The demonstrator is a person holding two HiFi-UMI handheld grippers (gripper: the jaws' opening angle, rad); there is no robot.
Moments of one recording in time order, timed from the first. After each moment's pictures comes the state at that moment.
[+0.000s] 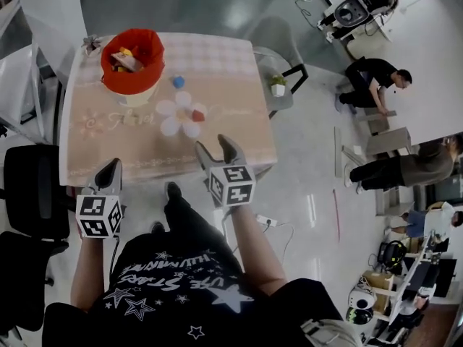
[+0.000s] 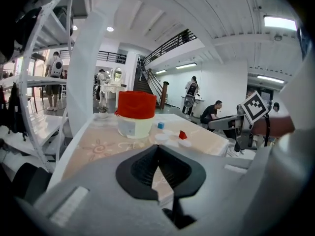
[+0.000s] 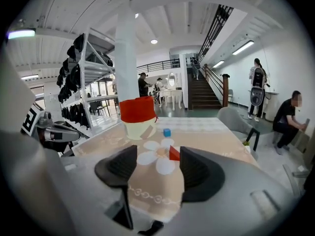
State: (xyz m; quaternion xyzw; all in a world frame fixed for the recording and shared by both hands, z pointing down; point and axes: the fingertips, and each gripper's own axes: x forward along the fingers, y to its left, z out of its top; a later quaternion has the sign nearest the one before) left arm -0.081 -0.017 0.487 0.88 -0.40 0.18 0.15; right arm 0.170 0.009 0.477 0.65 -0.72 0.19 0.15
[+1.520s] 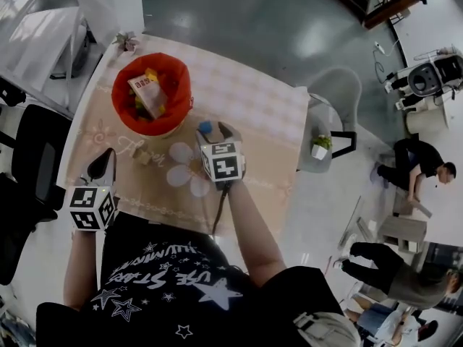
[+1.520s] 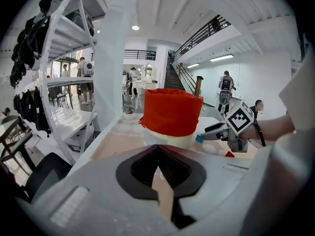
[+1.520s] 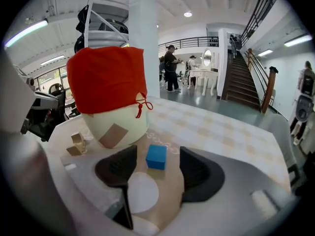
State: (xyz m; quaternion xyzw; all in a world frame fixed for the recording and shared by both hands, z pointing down) left arm -0.079 -0.150 0.487 0.77 -0.57 0.21 0.19; right arm 0.173 -0.244 0.568 0.47 -0.80 0.20 0.30
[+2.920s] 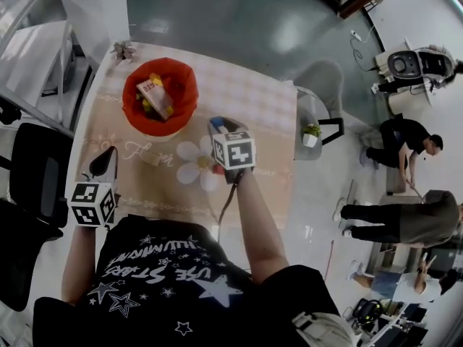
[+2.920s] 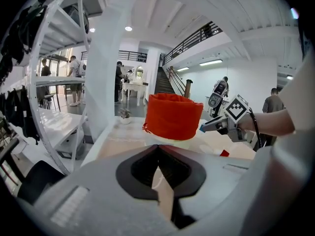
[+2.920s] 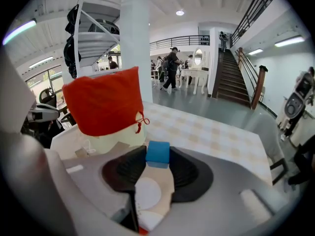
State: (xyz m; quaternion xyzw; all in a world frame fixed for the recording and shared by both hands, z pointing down) left arm -0.106 -0.164 0.476 0.81 -0.52 0.20 0.18; right arm 0.178 -0.243 0.524 0.52 -0.77 0.21 0.30
